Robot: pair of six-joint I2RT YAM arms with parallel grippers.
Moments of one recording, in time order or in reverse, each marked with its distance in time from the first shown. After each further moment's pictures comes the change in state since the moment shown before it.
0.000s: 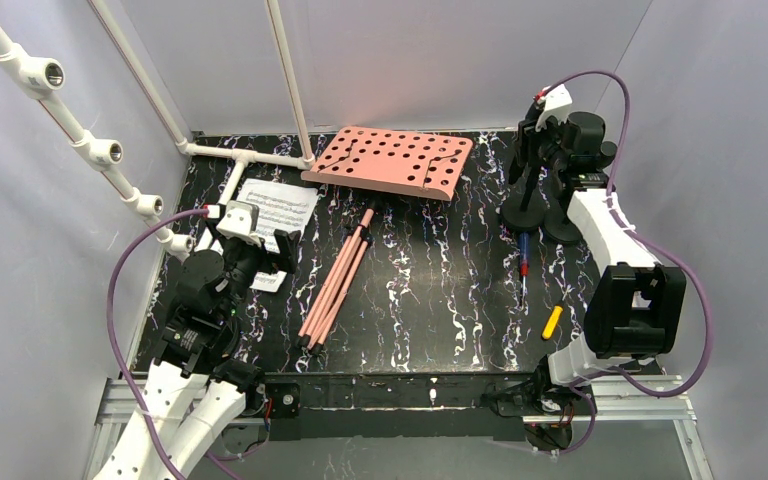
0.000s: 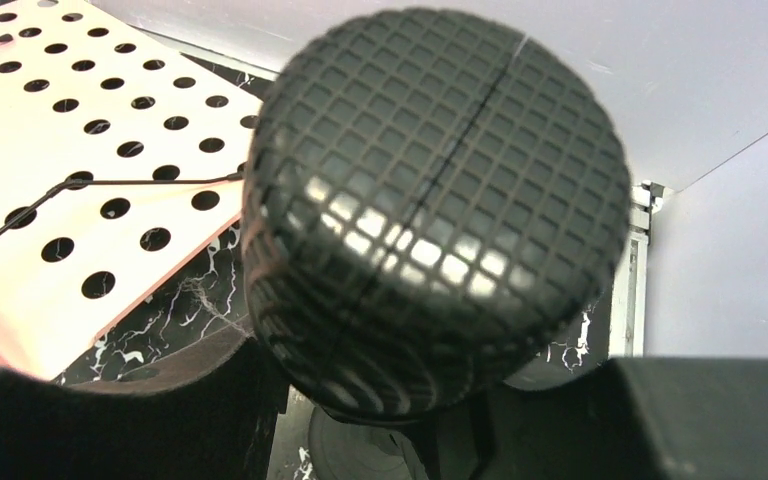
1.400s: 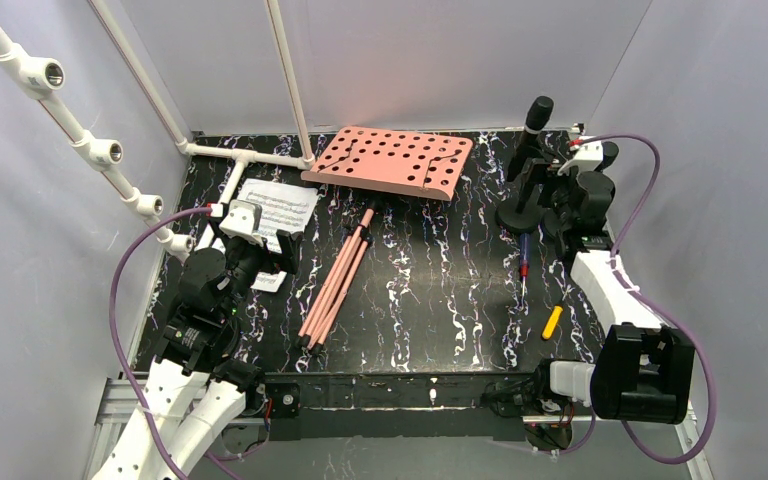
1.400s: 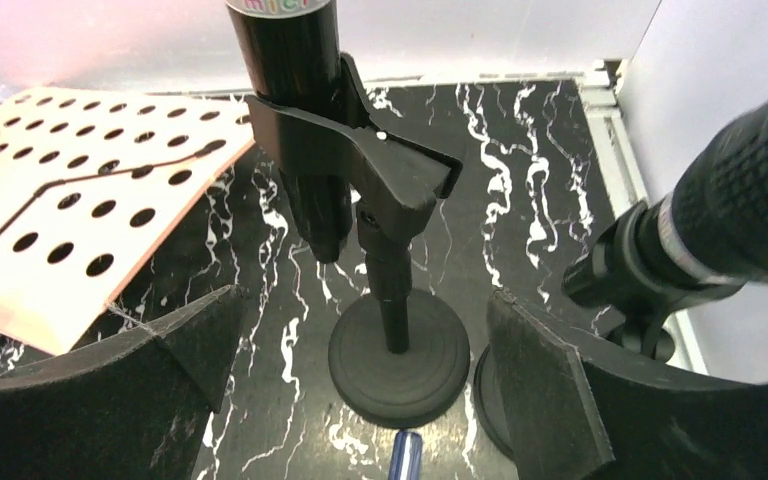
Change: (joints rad) left arm 0.000 0.014 -0.002 0.001 0.020 0.000; right arm -0.040 -0.315 -0.475 0.302 0.164 0.270
